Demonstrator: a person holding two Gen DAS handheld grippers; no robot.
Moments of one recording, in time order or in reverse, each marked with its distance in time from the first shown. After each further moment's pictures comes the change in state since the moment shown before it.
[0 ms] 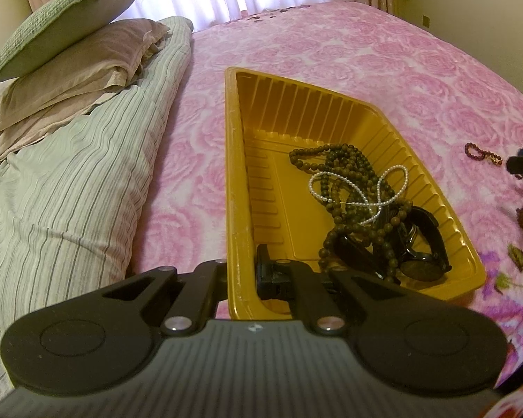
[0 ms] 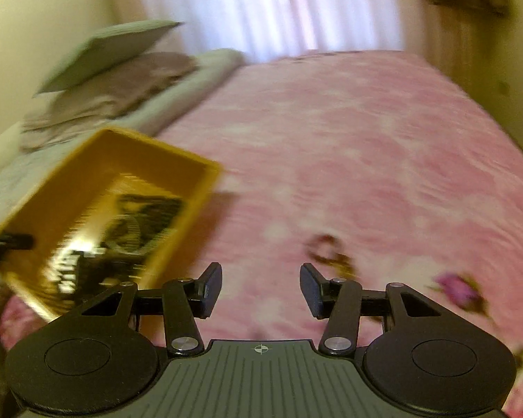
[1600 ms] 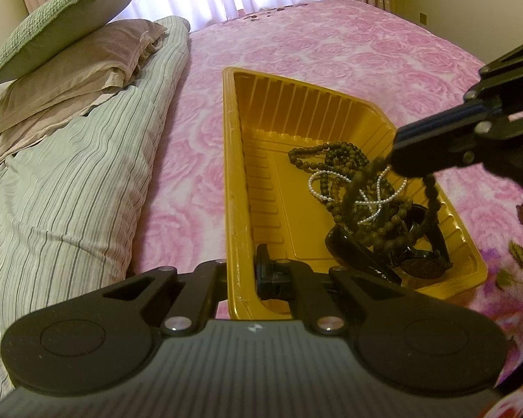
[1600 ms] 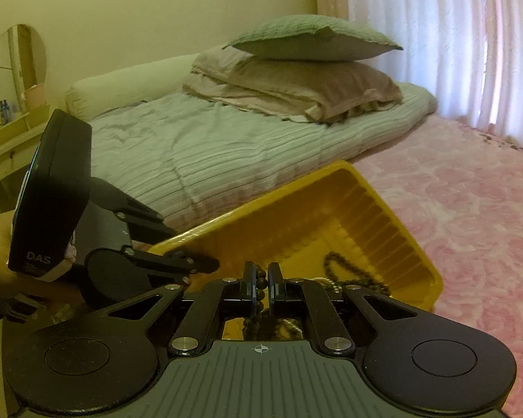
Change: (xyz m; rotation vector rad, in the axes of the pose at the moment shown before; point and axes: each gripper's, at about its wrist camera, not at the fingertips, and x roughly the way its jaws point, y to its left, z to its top) left arm 0.001 -0.002 0.000 0.008 0.003 0.002; right arm 0.017 0.196 0.049 -0.539 0.035 0.477
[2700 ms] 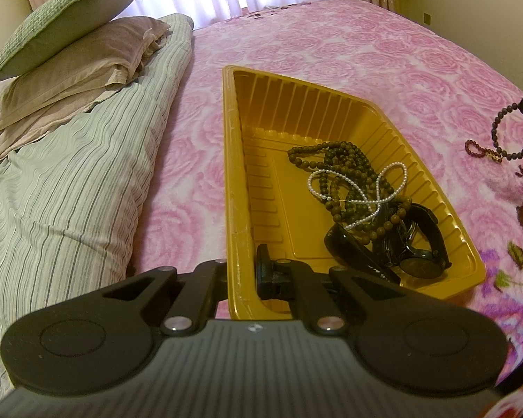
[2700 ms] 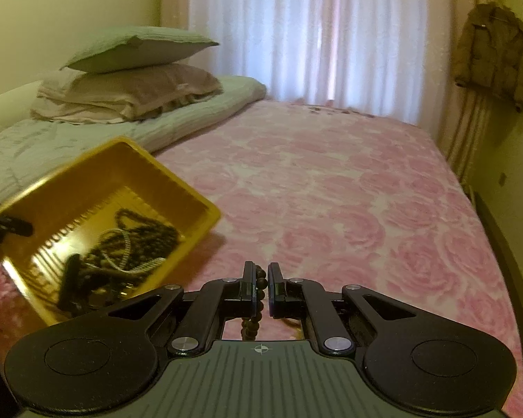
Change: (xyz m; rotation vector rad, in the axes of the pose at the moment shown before) left arm 0.000 0.002 -0.003 -0.008 0.004 0.003; right arm -0.106 -0.087 -0.081 0.206 -0.059 -0.474
